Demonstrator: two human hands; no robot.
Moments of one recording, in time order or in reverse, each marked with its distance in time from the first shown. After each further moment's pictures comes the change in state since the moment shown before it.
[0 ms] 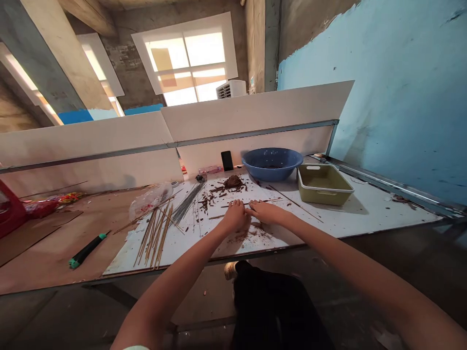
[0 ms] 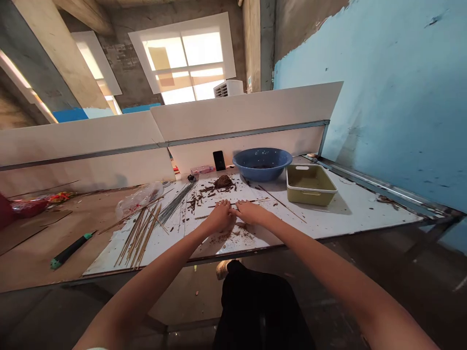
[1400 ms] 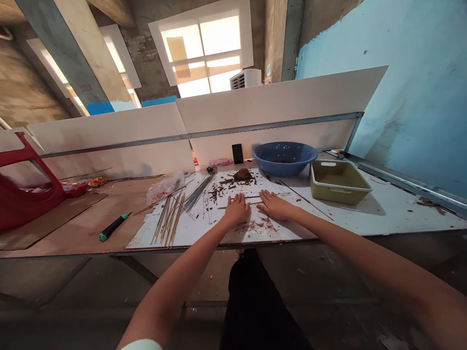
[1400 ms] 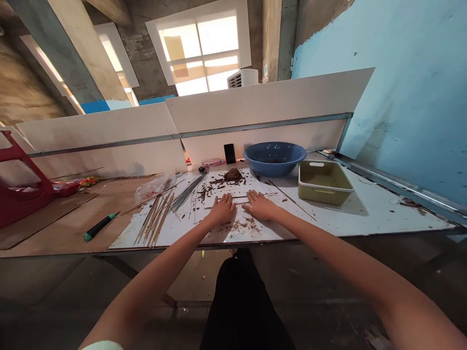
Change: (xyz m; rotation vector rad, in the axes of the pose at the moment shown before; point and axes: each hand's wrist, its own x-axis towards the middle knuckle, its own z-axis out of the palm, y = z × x) left_hand -0.022 -0.009 -0.008 -0.088 -0.118 -0.198; right_hand 0.004 0.039 0.042 -0.065 0.023 0.050
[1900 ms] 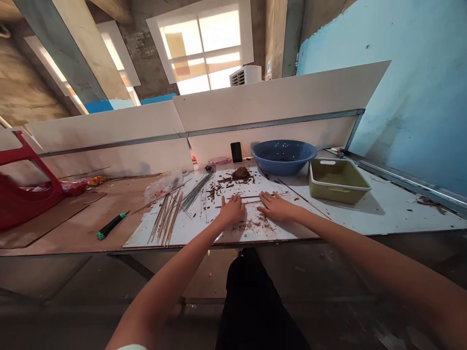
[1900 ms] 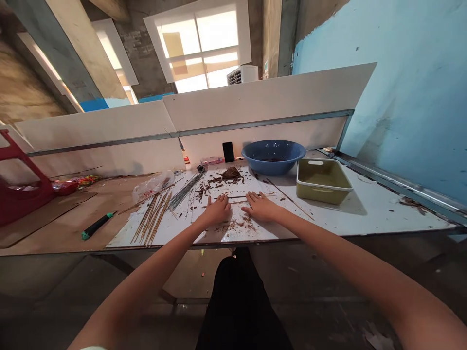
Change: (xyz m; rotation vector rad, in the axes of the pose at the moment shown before) left_hand -0.001 -0.012 0.008 -0.063 0.039 -0.025; right_hand -0.017 0.006 -0.004 -0.007 -0.020 -0.097
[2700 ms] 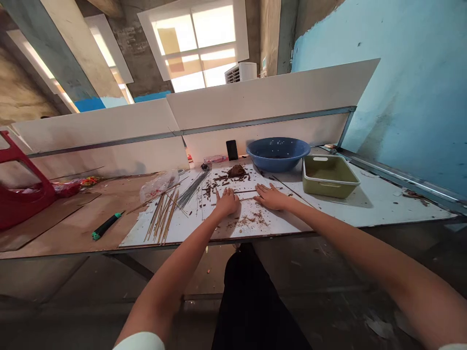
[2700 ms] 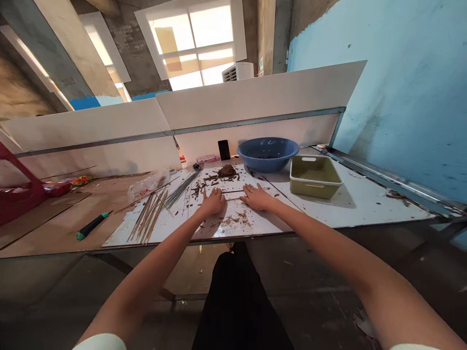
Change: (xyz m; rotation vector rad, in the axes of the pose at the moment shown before) left_hand -0.002 0.016 -0.030 0.101 -0.119 -0.125; right_hand 0.004 0.004 -0.027 0.029 -0.072 0.101
